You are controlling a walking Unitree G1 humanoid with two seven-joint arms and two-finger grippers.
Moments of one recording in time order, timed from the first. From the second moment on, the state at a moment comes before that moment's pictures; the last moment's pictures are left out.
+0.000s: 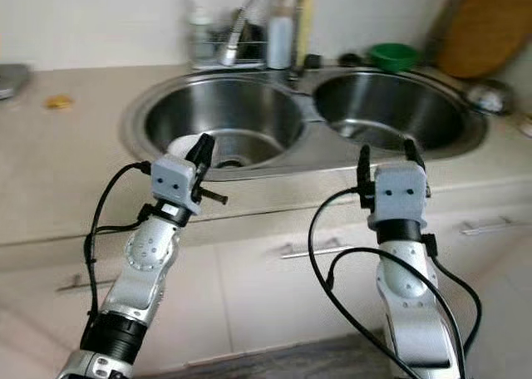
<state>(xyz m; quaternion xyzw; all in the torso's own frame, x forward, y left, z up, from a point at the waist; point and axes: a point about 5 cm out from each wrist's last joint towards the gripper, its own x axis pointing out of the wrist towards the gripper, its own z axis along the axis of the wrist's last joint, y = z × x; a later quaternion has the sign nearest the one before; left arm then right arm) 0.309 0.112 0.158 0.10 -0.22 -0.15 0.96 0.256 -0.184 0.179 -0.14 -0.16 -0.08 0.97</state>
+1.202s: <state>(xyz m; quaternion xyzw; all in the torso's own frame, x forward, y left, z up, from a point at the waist) 0.307 0.098 0.163 0.09 -0.24 -0.18 0.95 0.240 -0.184 0.164 -0.14 -0.15 -0.08 0.98</state>
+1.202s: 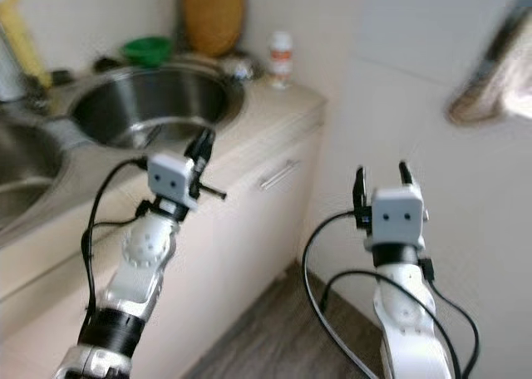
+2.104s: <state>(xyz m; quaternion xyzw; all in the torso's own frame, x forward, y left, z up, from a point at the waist) 0.302 0.092 0.137 0.10 -0.17 -0.25 0.95 0.229 -0.219 0.124 -0.24 0.00 -0.19 0.95</state>
